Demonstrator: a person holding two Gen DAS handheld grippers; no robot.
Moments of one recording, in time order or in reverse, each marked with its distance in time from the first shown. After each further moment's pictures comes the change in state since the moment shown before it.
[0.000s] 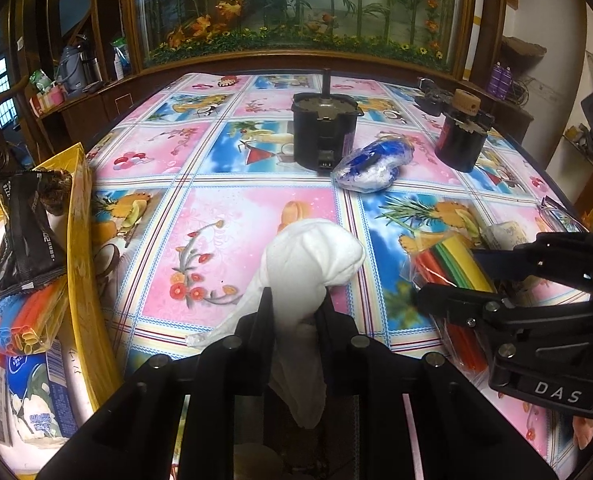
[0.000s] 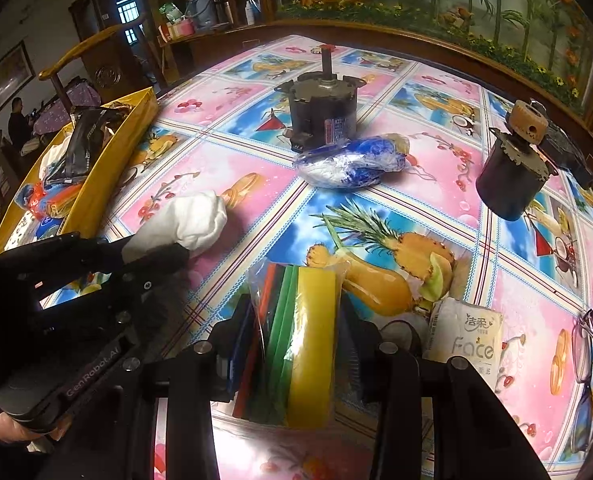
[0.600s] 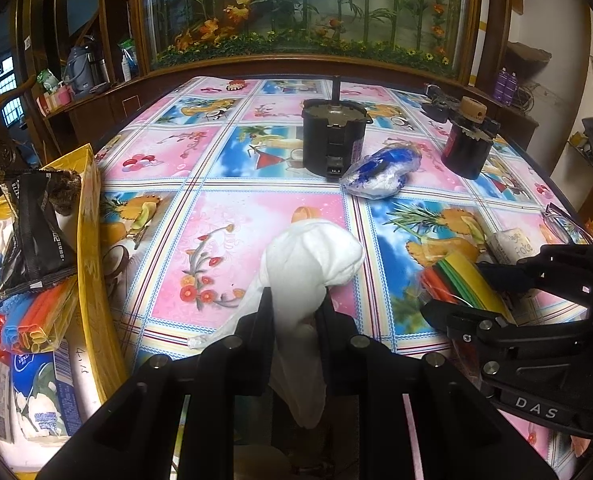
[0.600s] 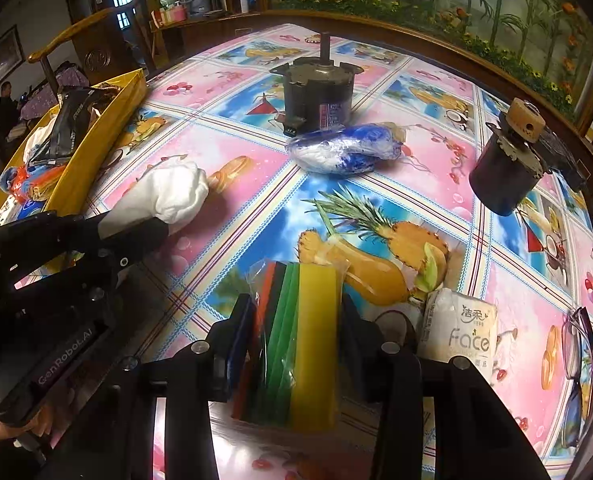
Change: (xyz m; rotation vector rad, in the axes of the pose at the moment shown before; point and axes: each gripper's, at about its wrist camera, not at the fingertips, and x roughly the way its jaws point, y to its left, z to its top) left arm -0.004 0.002 0.000 -0.008 -0.021 0.023; right arm 0.005 0.005 -0.003 -0.026 0.037 -0.064
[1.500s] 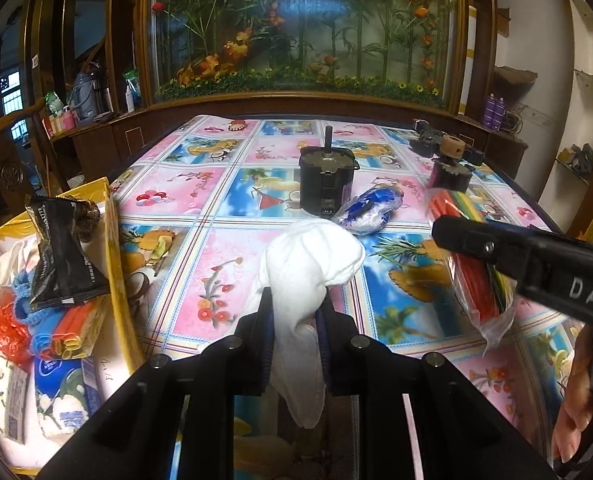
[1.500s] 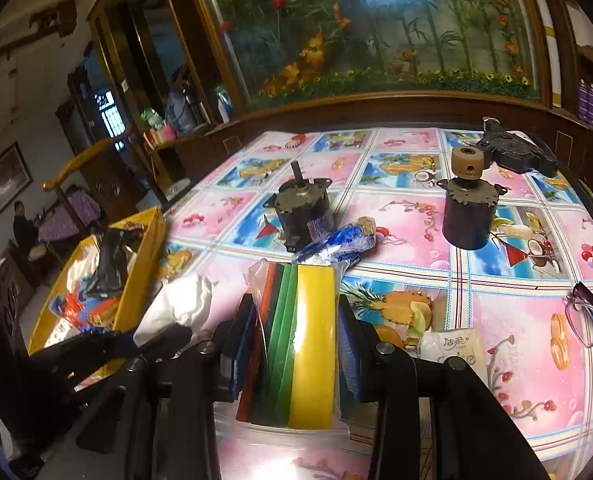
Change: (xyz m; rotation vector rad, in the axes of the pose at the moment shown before) left arm -0.038 0.003 -0.003 0.007 -0.137 -0.021; right arm -0.063 -0.016 -0.002 0.265 -0.376 0.103
